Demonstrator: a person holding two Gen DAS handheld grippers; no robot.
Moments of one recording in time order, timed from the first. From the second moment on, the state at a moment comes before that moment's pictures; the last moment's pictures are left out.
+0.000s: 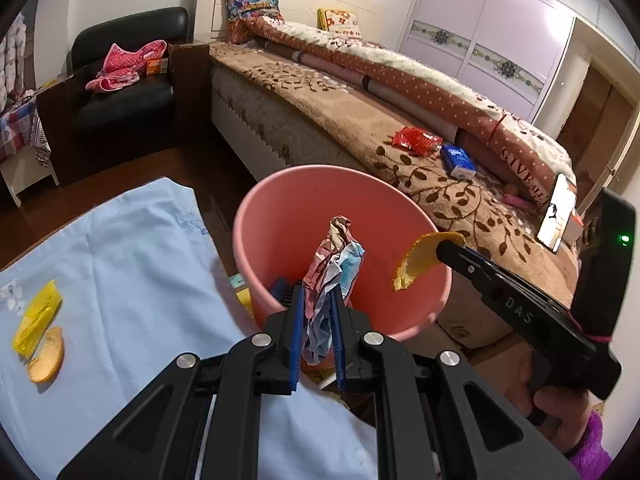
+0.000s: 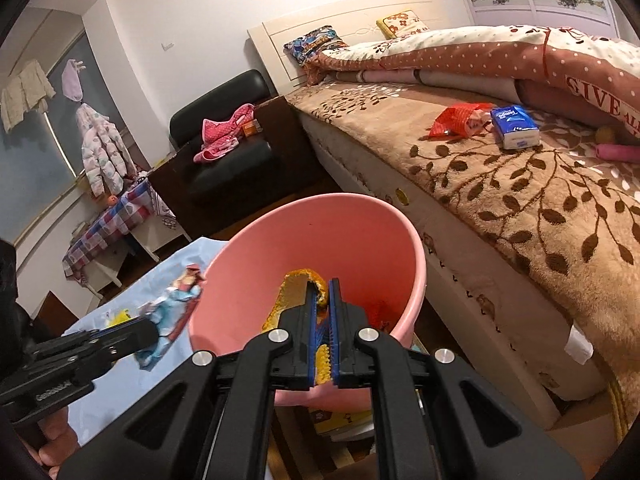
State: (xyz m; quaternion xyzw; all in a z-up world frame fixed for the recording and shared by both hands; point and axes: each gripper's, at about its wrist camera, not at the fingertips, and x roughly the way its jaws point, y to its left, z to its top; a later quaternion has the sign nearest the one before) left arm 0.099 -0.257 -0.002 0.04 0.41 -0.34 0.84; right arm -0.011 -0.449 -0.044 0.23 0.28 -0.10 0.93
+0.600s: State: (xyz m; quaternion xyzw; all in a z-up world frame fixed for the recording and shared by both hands) left arm 0.100 -0.268 -0.010 0.04 0.42 -0.33 0.84; right arm -0.005 -0.455 -0.045 0.22 0.29 -0.11 0.92
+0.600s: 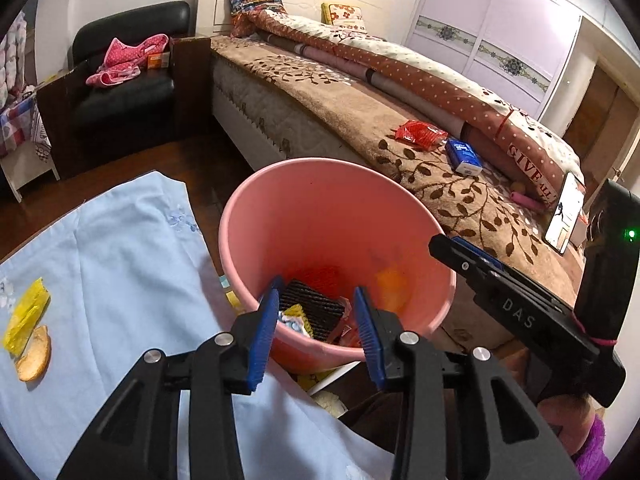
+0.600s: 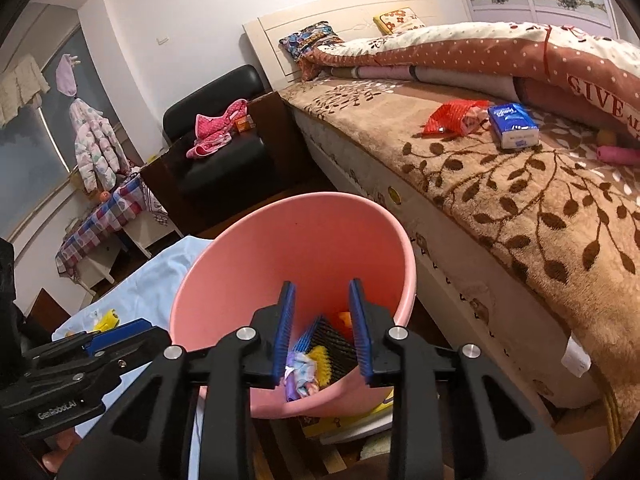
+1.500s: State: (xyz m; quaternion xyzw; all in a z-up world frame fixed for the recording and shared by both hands) left arm 0.081 -0.092 -0.004 0.01 0.40 -0.21 0.89; right arm -0.001 -0.339 -0.023 0.18 0.32 0.02 0.93
